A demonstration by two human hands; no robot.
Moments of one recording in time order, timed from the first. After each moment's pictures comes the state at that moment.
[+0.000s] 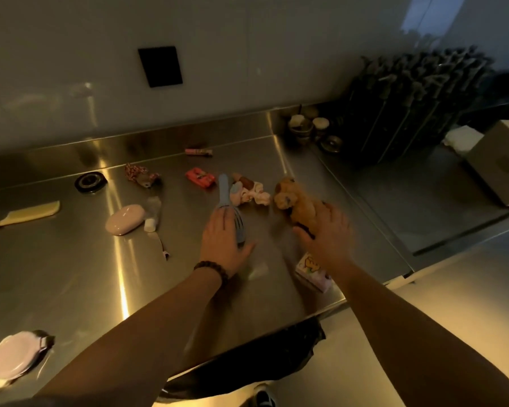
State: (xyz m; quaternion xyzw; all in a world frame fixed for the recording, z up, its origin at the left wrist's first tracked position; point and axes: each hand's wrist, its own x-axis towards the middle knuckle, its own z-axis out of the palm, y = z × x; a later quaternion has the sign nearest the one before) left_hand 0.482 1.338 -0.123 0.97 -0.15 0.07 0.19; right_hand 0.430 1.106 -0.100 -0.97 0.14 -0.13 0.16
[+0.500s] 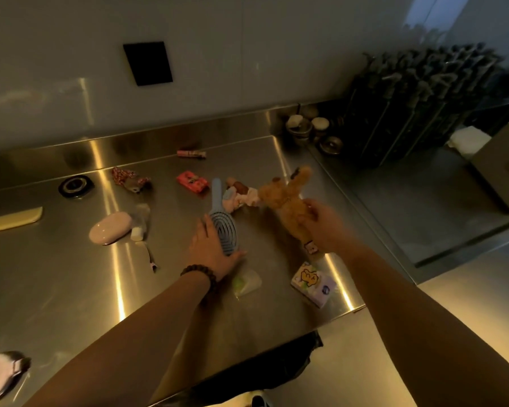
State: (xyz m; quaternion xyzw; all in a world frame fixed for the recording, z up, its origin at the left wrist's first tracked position) left_hand 0.504 1.338 -0.135 0.97 -0.04 -0.08 0.22; right_hand 0.482 1.080 -0.075 -0.92 0.10 0.03 0.37
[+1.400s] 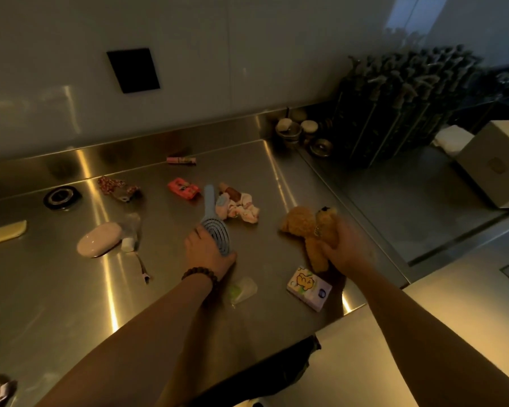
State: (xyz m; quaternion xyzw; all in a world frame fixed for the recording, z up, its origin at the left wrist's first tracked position) left_hand 0.514 1.323 -0.129 0.98 0.02 -0.05 0.21; right_hand 0.441 1.037 -0.114 -0.95 0.21 0.00 0.23
